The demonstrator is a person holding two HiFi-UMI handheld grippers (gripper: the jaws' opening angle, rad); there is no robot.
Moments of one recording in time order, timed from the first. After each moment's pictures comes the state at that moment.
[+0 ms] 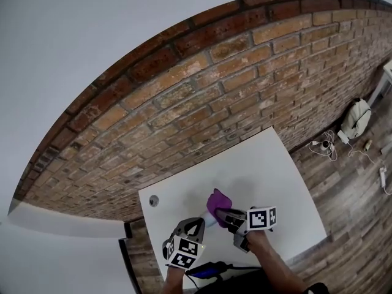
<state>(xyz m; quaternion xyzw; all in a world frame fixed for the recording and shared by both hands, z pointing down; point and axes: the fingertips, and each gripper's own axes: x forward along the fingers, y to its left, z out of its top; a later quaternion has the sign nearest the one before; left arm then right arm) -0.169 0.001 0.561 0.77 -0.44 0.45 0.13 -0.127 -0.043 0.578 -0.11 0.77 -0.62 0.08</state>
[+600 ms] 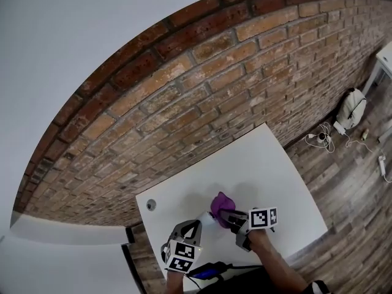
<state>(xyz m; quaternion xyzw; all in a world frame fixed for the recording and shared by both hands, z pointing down) -0.171 0.000 0.559 0.77 -0.44 0.44 0.13 -0.110 -0.043 0.616 -0.14 0.74 -0.65 0.08</state>
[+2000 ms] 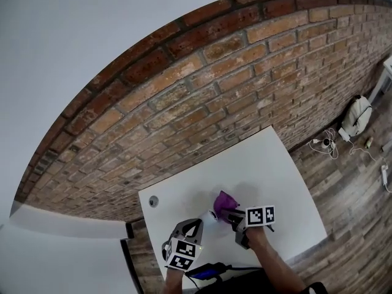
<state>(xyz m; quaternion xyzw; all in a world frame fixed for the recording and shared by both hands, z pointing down) -0.171 0.001 0.561 0.76 -0.45 0.44 0.13 -0.119 -0.045 0.650 -0.16 0.74 -0.66 0.02</state>
